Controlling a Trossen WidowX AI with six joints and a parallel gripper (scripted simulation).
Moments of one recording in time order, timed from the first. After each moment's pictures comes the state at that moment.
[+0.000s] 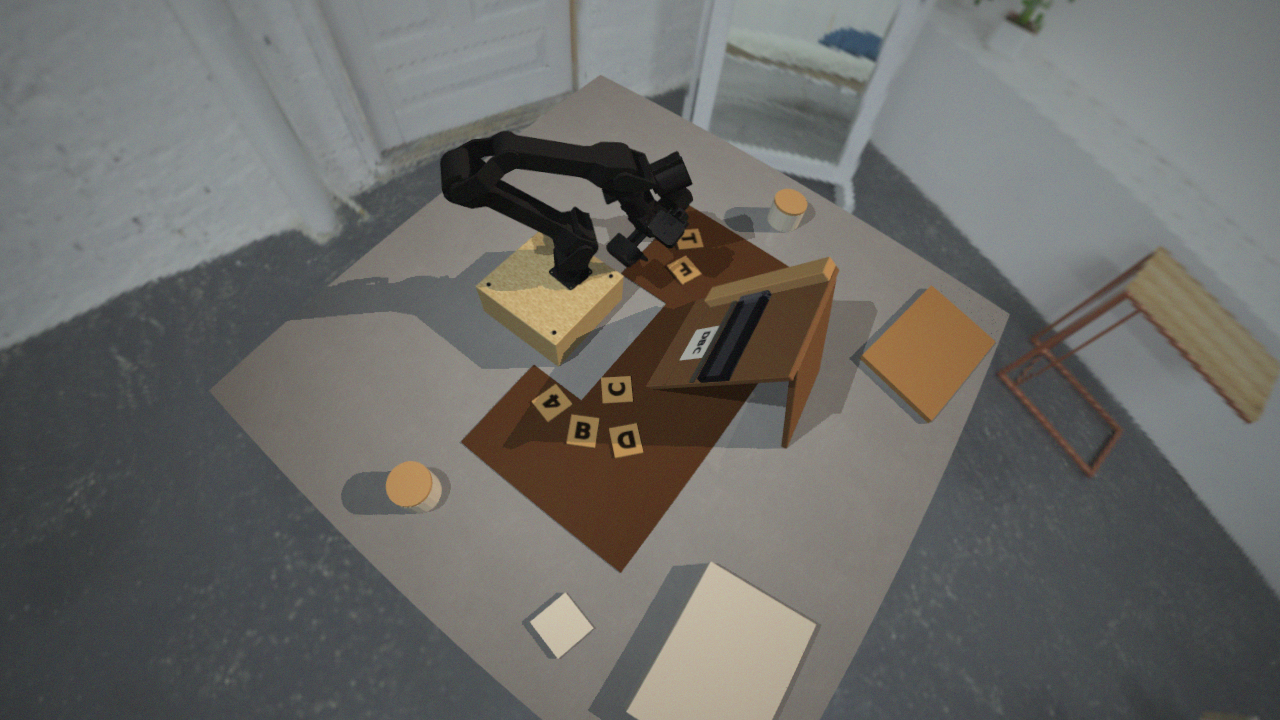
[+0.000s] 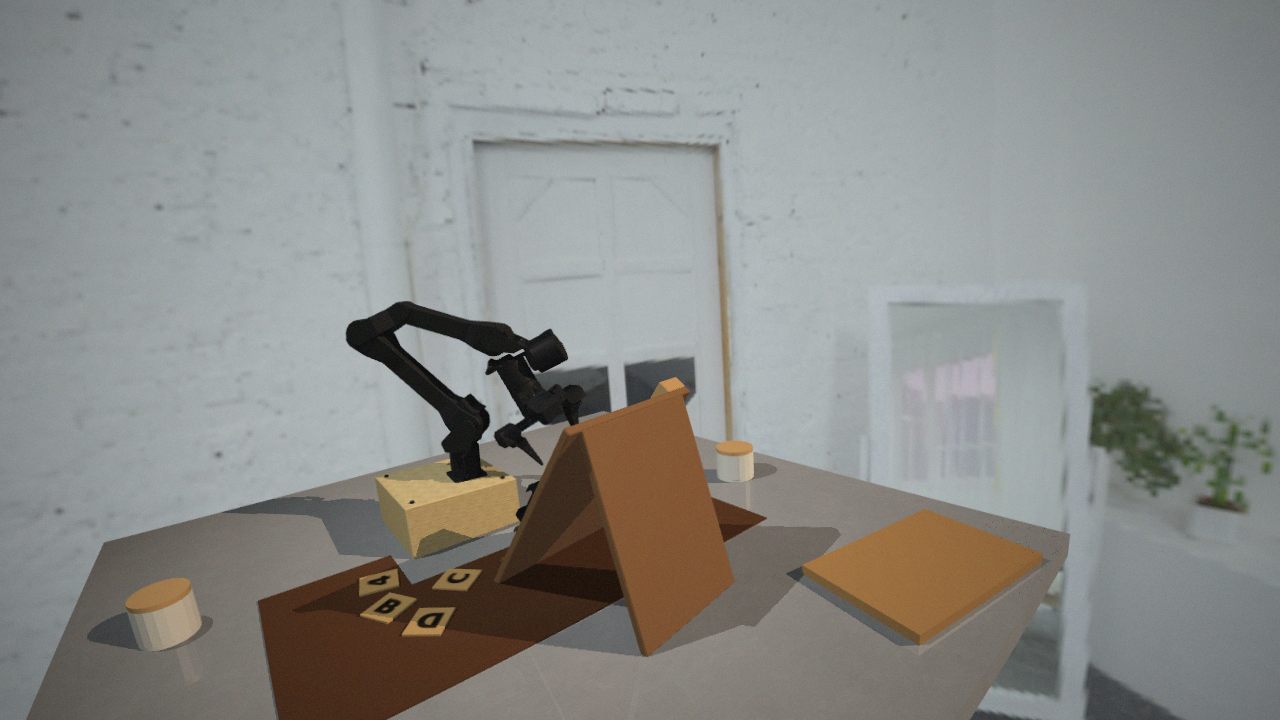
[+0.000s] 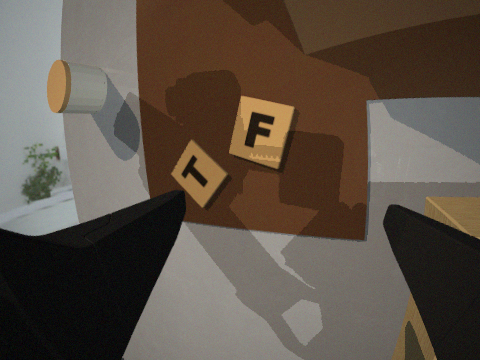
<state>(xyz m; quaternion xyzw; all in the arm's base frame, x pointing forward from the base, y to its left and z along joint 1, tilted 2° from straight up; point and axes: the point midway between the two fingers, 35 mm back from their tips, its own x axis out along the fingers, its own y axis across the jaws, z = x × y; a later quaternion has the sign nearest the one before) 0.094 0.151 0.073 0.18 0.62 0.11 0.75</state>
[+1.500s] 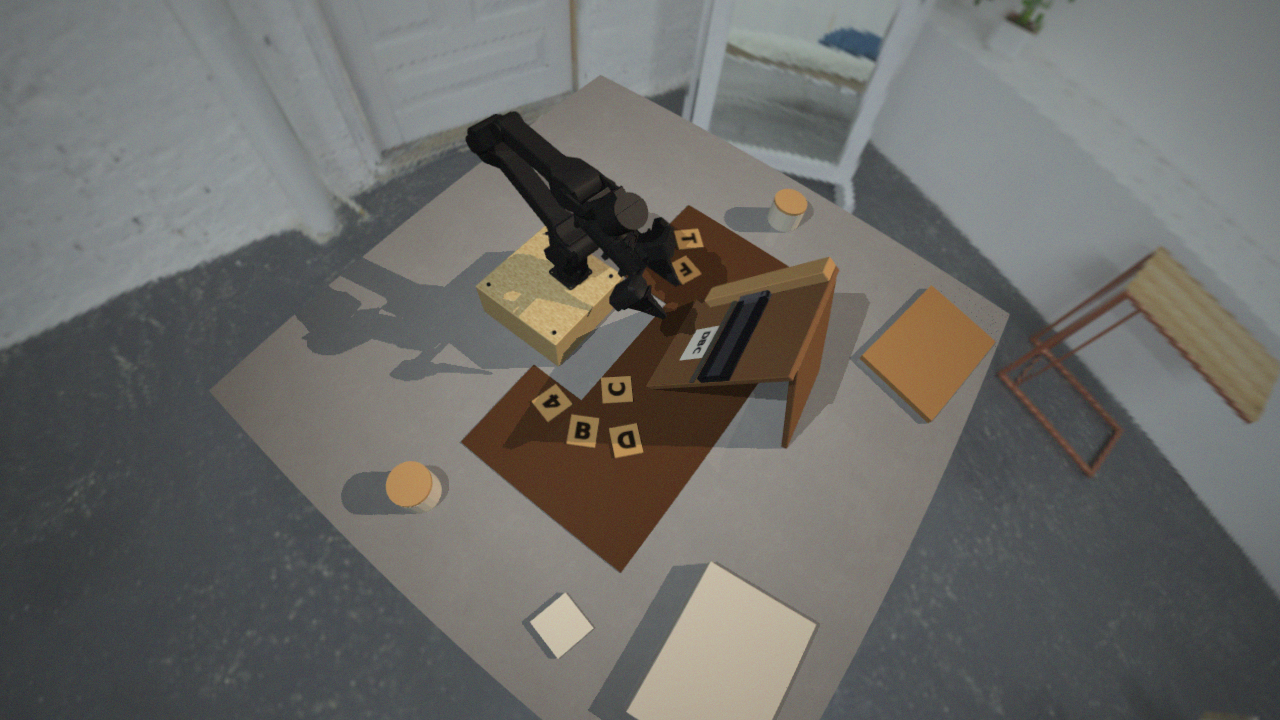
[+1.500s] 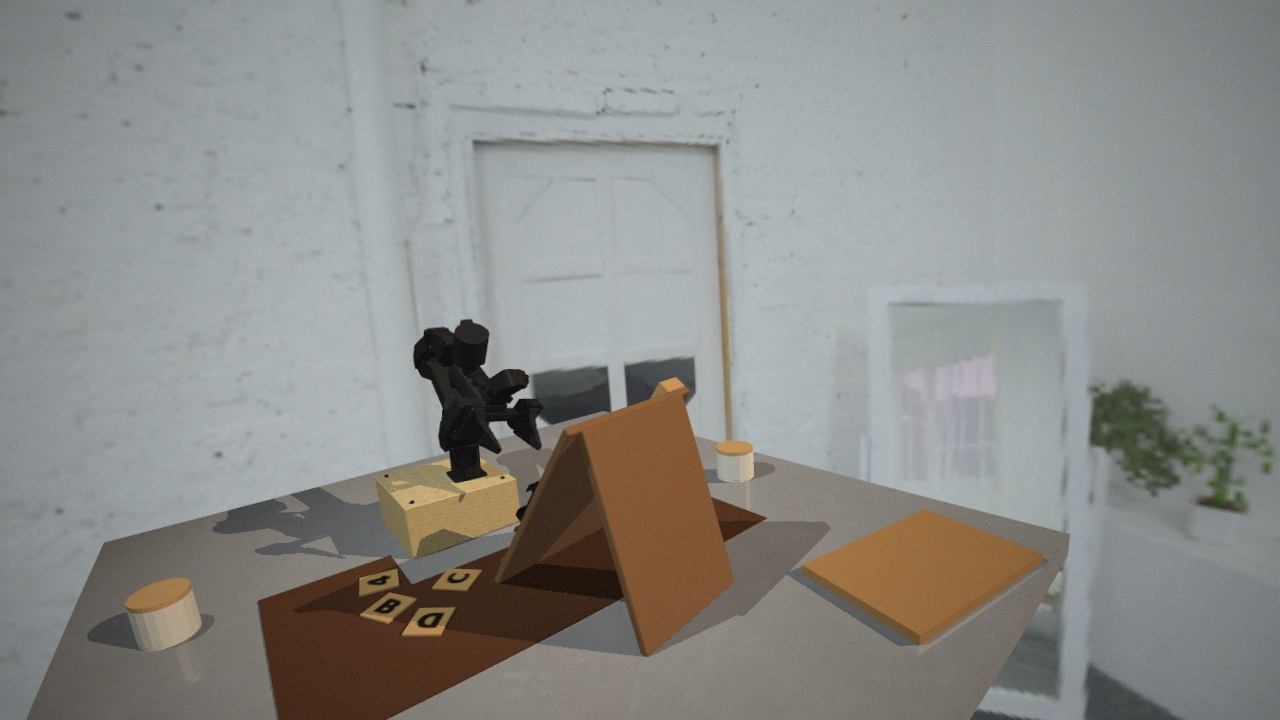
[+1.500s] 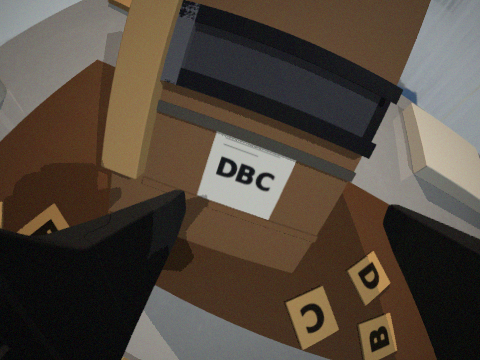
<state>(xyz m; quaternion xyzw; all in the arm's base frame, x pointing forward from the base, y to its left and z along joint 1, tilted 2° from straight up) 0.199 0.022 0.126 -0.17 0.29 0.15 0.93</state>
